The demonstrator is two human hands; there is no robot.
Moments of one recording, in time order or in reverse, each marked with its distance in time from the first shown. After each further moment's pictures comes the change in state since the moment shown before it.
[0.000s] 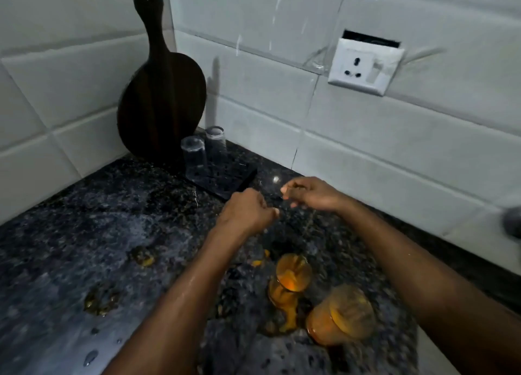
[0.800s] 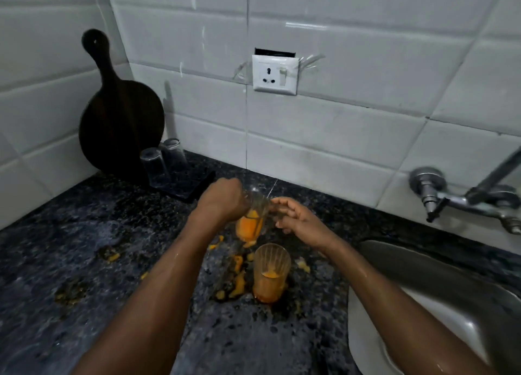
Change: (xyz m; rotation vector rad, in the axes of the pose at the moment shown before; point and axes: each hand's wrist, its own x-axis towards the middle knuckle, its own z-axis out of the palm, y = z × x) left_hand -0.065 0.094 0.026 0.400 0.083 0.154; right_hand -0.164 0.072 0.003 0.430 0.102 -0.085
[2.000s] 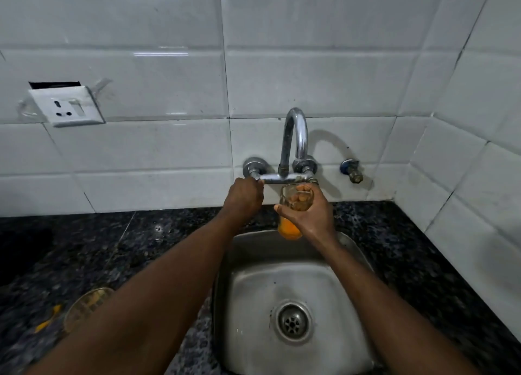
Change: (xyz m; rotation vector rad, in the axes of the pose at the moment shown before) left_hand 0.030 0.340 0.141 -0.235 0.055 0.473; right_hand -0.205 0.080 -0.217 -0.122 1.107 -0.025
